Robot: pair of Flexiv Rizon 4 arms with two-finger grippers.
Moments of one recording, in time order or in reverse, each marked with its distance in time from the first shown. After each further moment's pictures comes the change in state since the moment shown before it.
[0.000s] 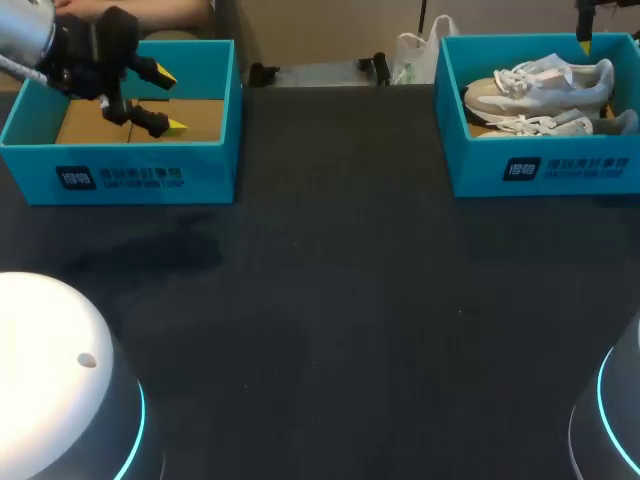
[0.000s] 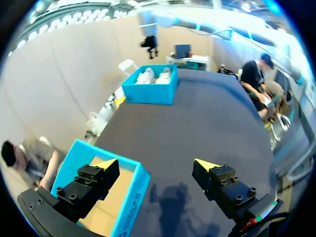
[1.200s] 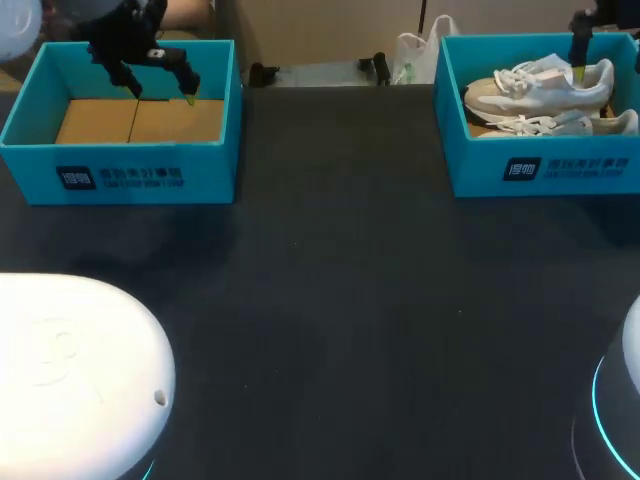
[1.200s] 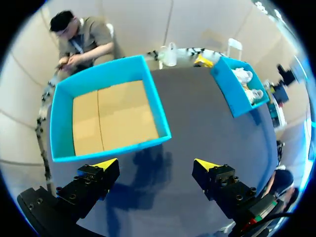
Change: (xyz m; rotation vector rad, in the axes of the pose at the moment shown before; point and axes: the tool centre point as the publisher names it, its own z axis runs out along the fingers) left arm -0.029 0.013 0.005 -0.439 -0.321 -1.002; right arm 0.041 -0.116 -0.046 0.053 0.080 -0.057
